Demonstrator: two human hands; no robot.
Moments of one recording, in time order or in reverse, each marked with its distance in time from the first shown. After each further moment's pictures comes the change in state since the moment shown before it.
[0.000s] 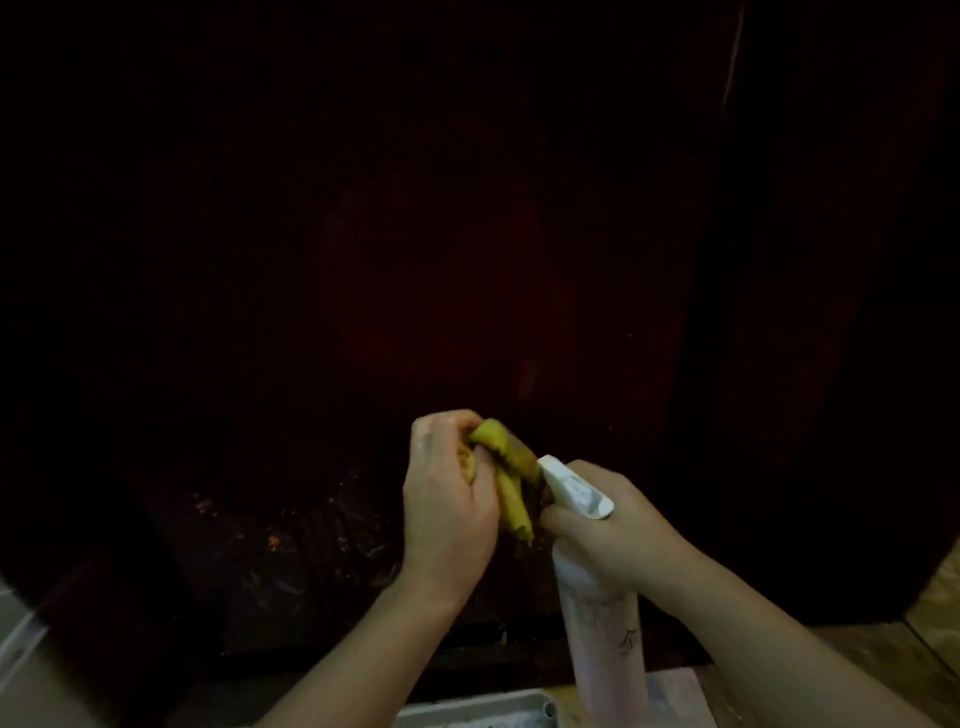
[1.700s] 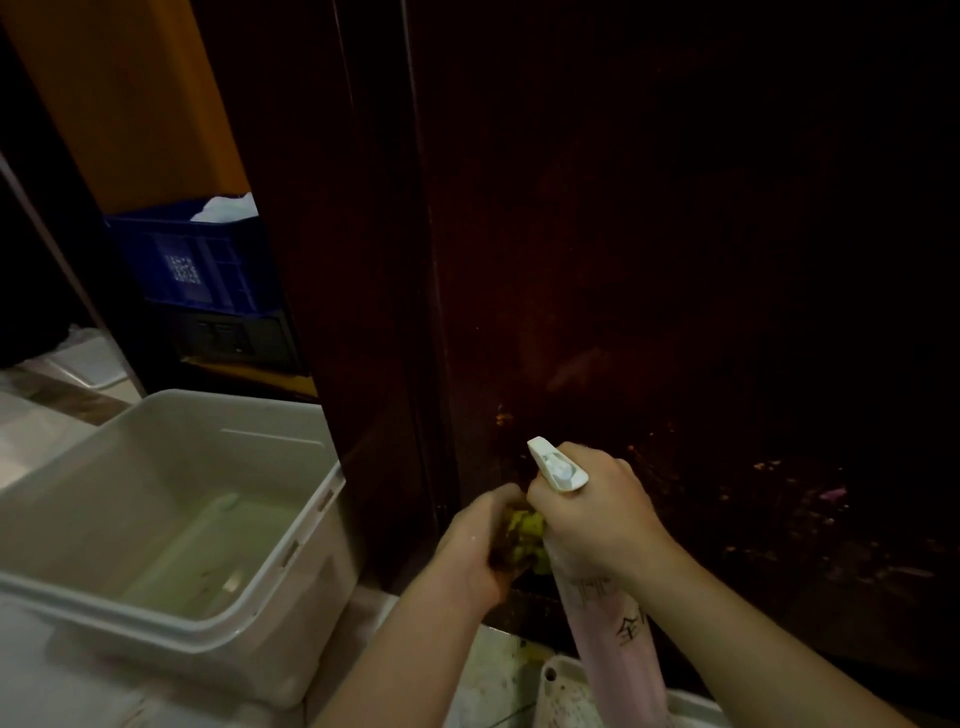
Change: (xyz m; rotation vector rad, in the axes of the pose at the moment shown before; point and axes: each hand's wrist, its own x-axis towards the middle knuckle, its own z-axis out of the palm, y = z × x) left_hand -0.040 -0.150 -0.172 -0.654 0.154 -1.513; right_hand 0.042 -0.090 0.249 -0.178 -0.185 -0.182
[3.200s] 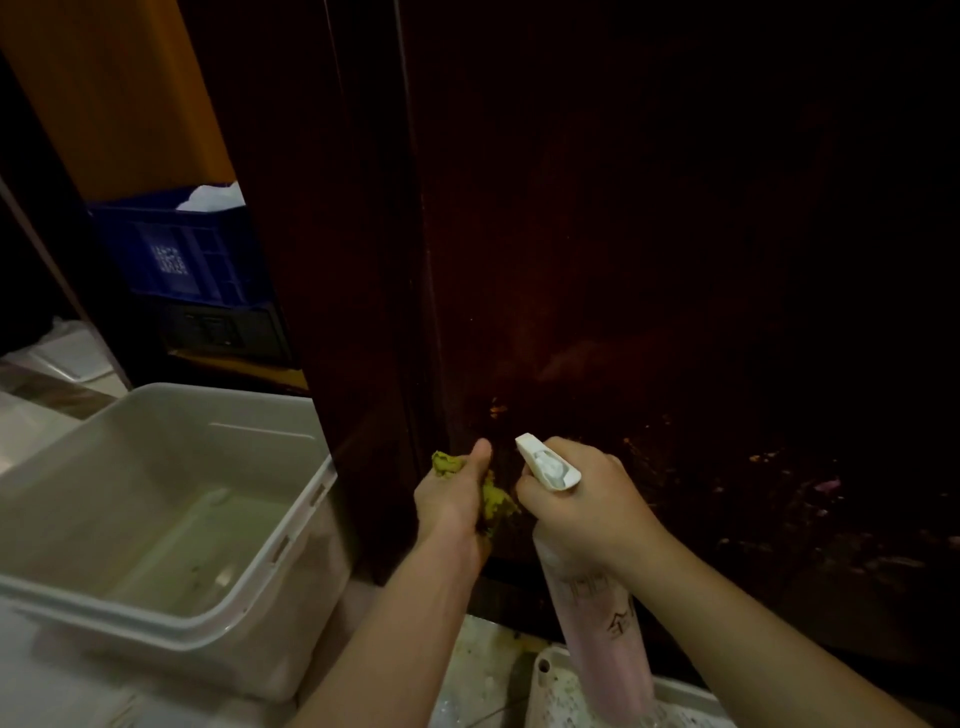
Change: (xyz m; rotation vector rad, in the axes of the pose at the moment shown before) left_hand 0.014 0.017 0.000 -0.128 0.206 0.246; right_hand 0.001 0.002 0.002 0.071 -0.053 -0.051
